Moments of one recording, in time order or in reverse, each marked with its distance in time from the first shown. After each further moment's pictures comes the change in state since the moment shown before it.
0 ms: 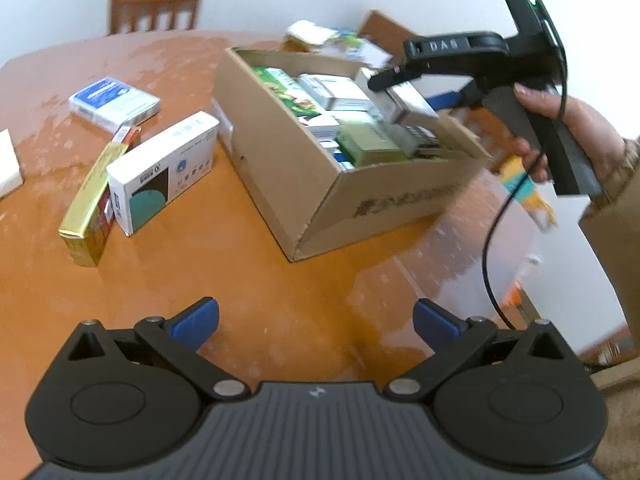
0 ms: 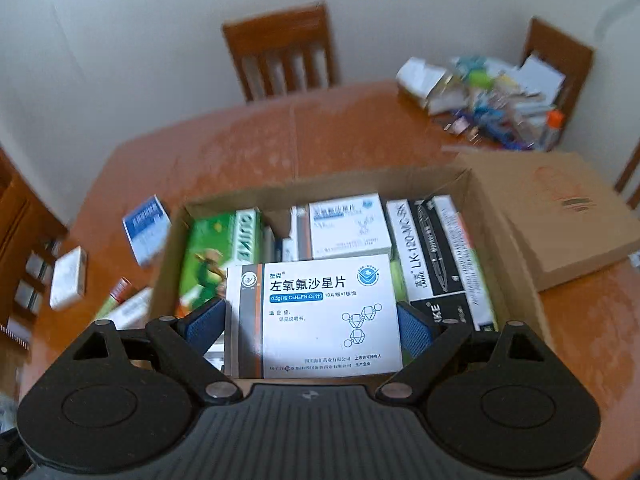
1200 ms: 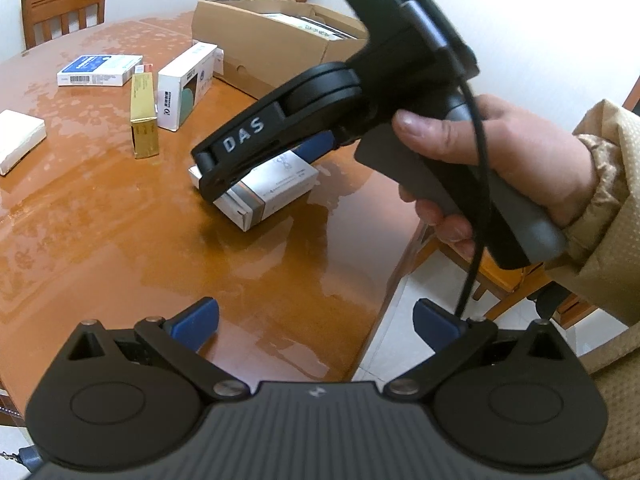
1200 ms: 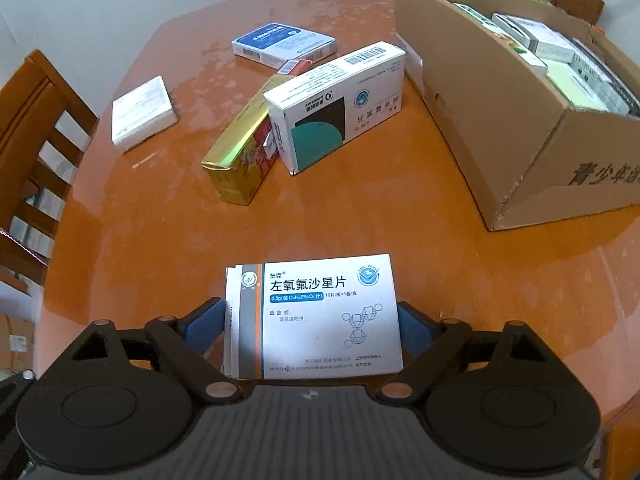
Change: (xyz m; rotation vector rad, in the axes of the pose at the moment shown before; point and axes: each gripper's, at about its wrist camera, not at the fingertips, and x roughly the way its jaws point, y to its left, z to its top) left arm -0.084 0.118 -0.098 0.372 0.121 -0.223; right arm 0.049 0.252 -0.179 0.076 0.117 -0.073
